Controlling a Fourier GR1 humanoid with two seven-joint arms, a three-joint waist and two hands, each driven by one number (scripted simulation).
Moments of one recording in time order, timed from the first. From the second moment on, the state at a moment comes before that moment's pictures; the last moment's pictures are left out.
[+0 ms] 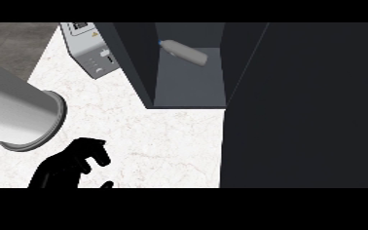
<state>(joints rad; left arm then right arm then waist) 0.17 0.60 -0.51 -1.84 0.67 0.26 -0.56 0.83 -0.44 -0.15 -2.36 -0.69 0.73 -0.14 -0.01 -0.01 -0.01</state>
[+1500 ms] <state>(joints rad) 0.45 0.89 -0.14 -1.91 0.93 -0.03 -0.59 0.40 -0.50 0.34 -2.36 -0.59 0.59 0.12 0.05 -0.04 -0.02</state>
